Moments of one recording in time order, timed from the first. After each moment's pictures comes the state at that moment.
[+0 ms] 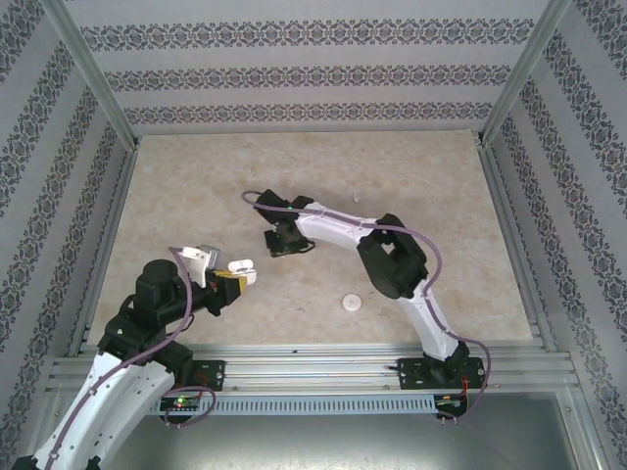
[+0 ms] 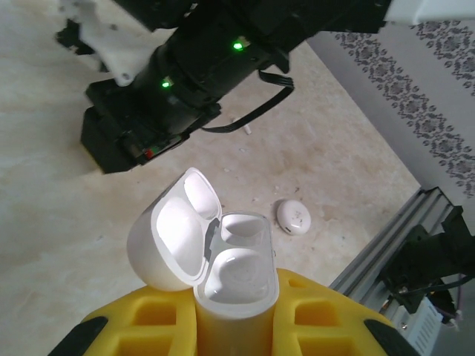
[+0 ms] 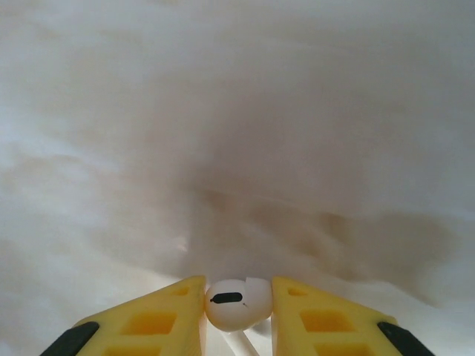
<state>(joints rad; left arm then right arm) -0.37 0.40 0.52 -0.58 0.46 -0.35 0.82 2.24 1.74 -0.79 -0.04 0.60</state>
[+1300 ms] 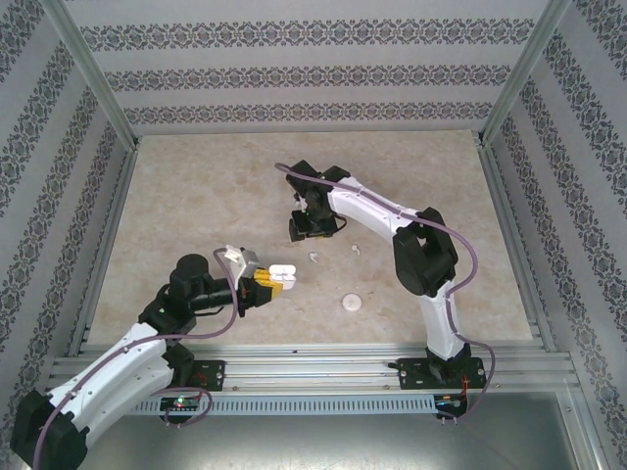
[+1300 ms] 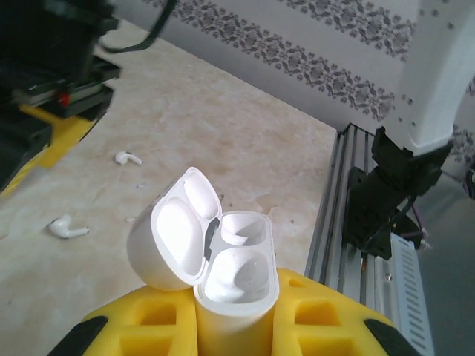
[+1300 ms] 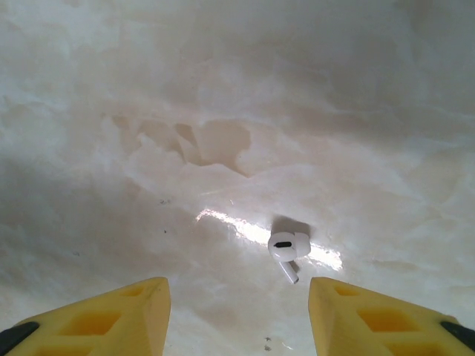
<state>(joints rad) -0.52 0.67 0.32 0.06 0.67 -0.12 0.68 2.13 1.81 -1.07 -0.17 0.48</state>
